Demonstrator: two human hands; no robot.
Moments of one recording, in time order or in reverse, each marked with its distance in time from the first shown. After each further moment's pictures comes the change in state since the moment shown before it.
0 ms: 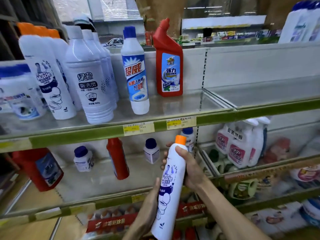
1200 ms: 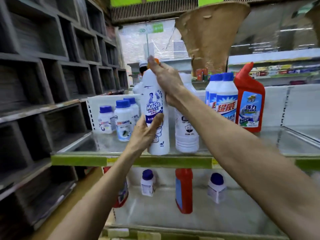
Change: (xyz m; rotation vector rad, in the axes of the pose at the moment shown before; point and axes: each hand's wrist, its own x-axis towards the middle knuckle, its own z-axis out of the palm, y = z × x) left_hand -0.077 0.326 -0.115 0.792 0.415 0.983; right_hand 0.199 -0.085 0.380 -0.620 -0.066 -0.483
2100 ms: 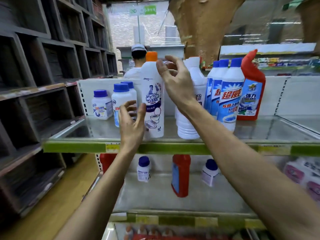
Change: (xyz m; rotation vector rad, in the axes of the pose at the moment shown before) left_hand -0.006 -0.050 -0.023 -0.056 0.304 0.062; right_hand -0.038 0.040 -0.002 -0.335 0.189 -0.249
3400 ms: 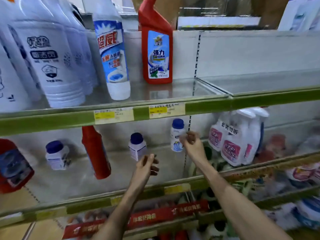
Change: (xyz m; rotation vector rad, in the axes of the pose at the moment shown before) left_hand -0.272 -0.090 0.281 -0.199 -0.545 -0.719; right_hand -0.220 0.315 -0.341 -0.071 0.168 0.766
